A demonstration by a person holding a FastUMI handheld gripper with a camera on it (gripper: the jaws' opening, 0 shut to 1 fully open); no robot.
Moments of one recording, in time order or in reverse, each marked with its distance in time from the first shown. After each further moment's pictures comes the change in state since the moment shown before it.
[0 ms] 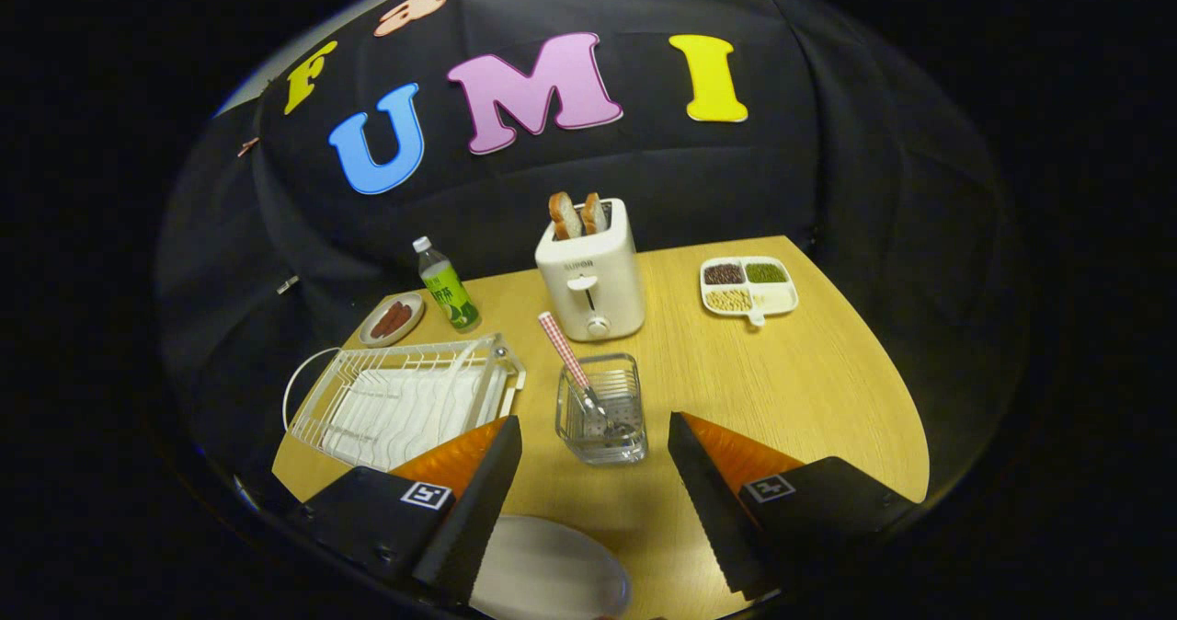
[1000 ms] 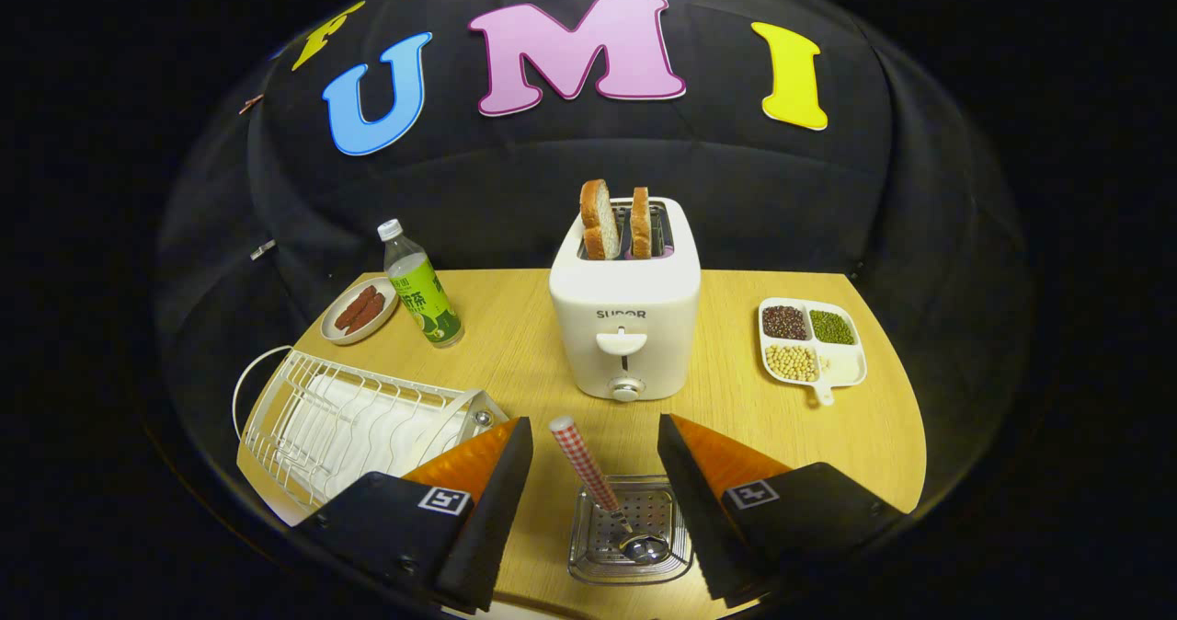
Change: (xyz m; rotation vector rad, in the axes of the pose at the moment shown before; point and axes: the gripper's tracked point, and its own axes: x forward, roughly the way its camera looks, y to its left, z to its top) arm 0.143 0.021 0.010 -0.100 0.143 -0.014
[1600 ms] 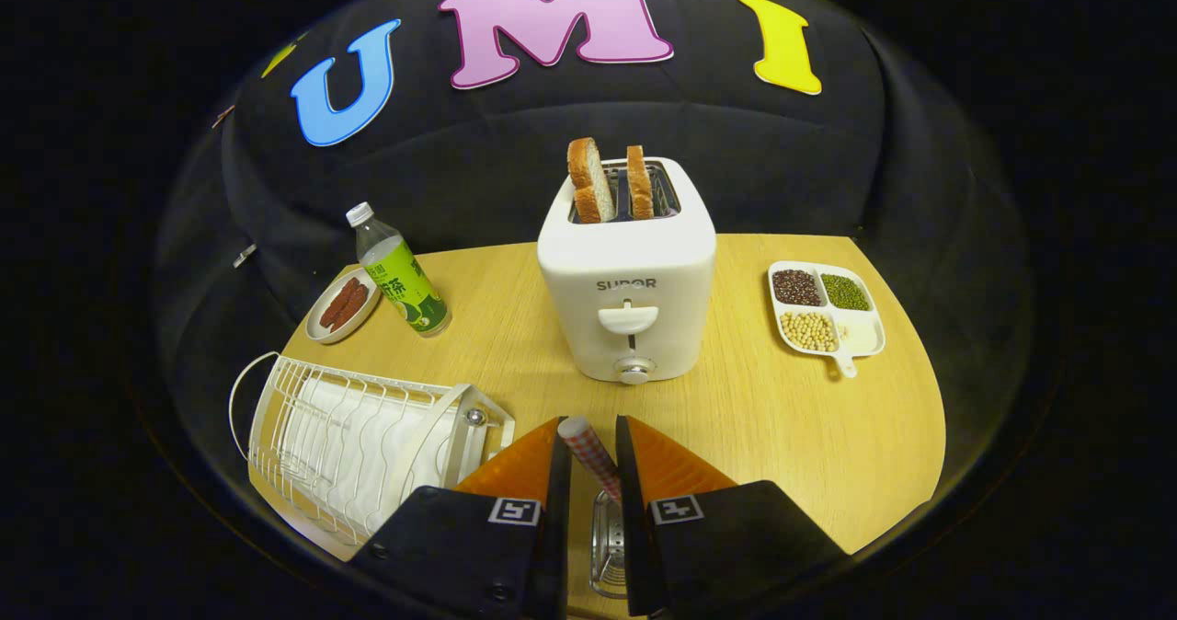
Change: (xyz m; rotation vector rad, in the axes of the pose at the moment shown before) arm 0.022 -0.005 -0.006 0.054 0.073 -0.057
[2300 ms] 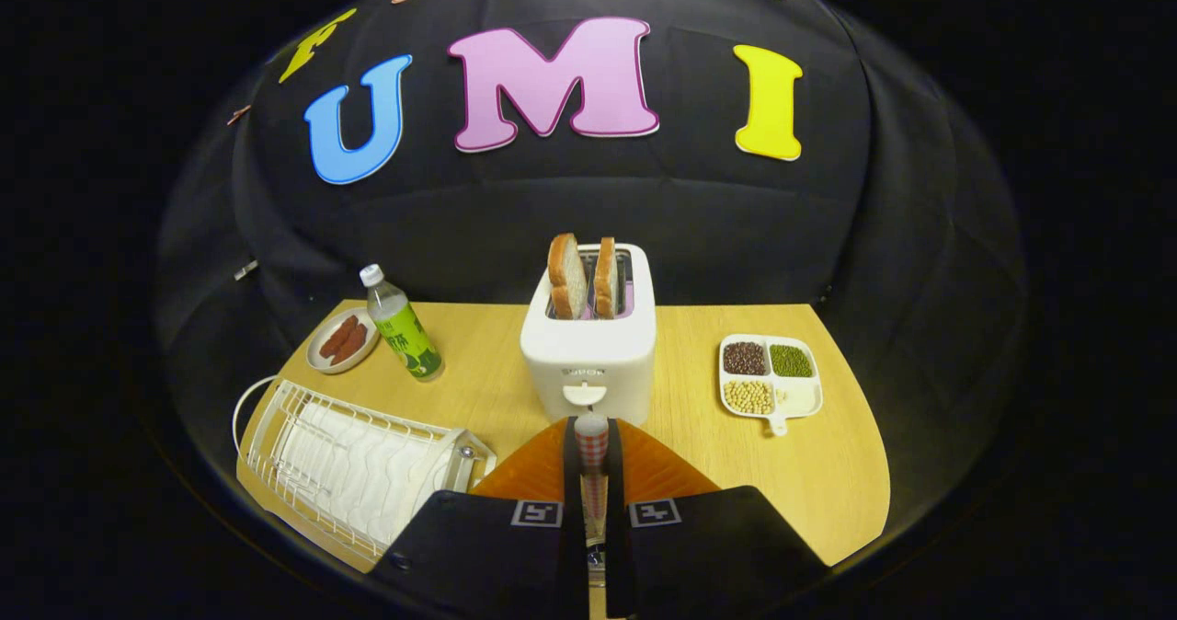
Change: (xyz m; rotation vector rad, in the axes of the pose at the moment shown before) arm -0.071 -0.021 0.079 -0.042 -0.189 -0.021
